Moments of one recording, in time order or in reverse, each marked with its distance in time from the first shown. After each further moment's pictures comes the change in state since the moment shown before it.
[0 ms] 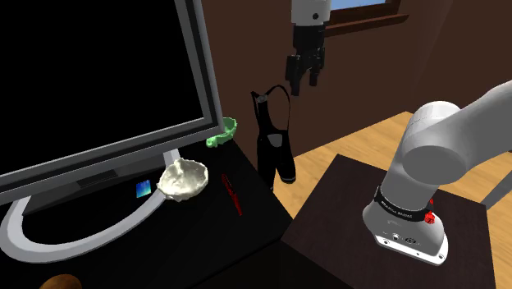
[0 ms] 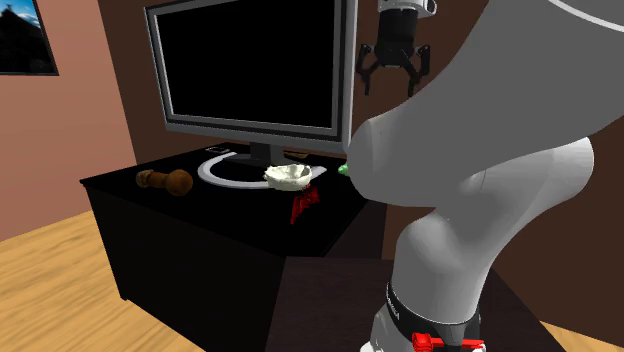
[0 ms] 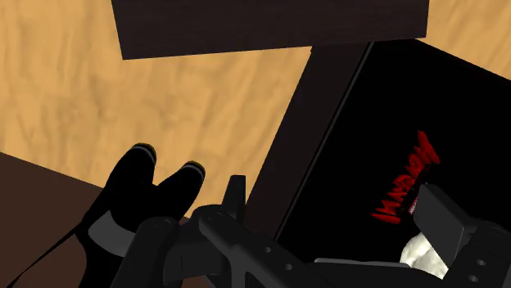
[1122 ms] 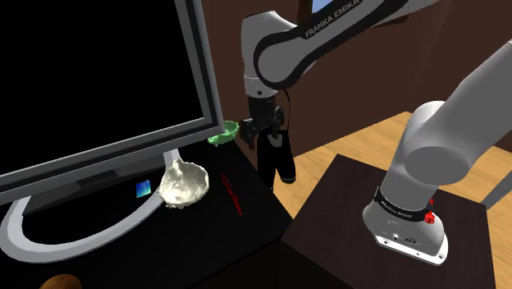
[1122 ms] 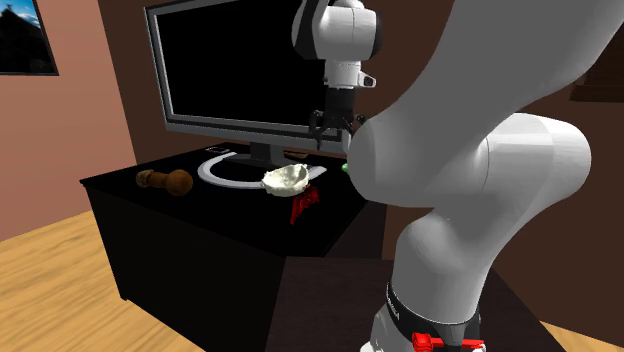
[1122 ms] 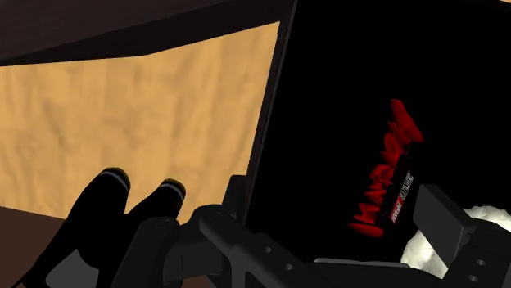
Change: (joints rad) arm 0.040 0.359 0.226 -0.110 0.120 0.483 0.324
